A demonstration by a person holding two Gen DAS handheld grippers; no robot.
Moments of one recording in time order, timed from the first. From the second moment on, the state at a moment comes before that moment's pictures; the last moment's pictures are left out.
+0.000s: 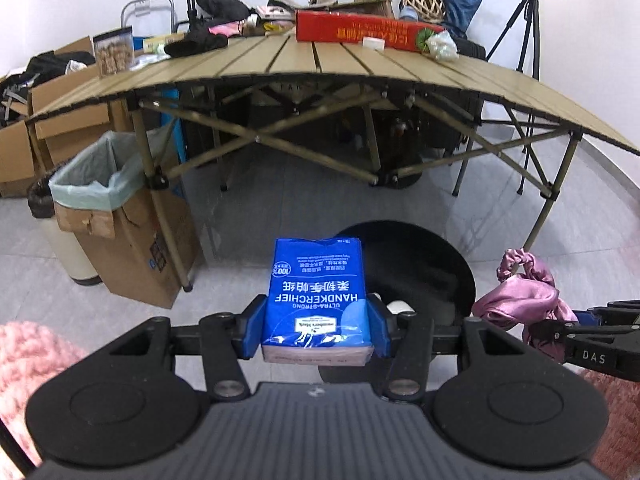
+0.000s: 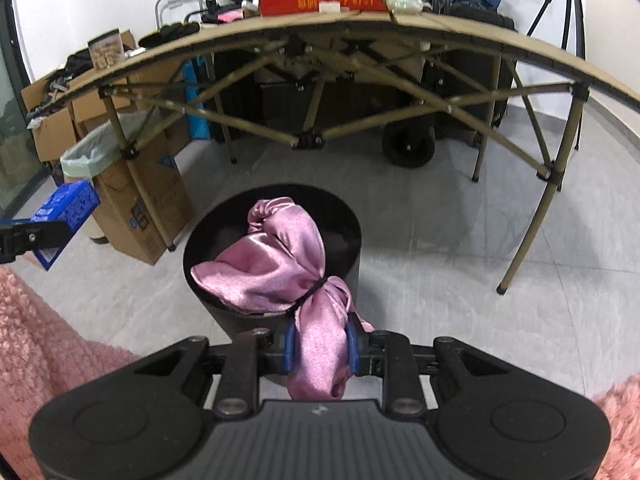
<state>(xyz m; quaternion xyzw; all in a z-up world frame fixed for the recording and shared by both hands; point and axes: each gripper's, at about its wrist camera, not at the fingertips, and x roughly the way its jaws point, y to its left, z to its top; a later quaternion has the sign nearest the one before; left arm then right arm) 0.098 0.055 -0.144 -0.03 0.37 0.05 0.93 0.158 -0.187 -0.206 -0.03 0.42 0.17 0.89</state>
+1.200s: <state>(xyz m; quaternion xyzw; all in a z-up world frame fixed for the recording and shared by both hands) 0.149 0.065 -0.175 -0.03 0.41 0.09 0.91 0.248 -0.128 -0.246 -0.05 0.41 0.23 0.88</state>
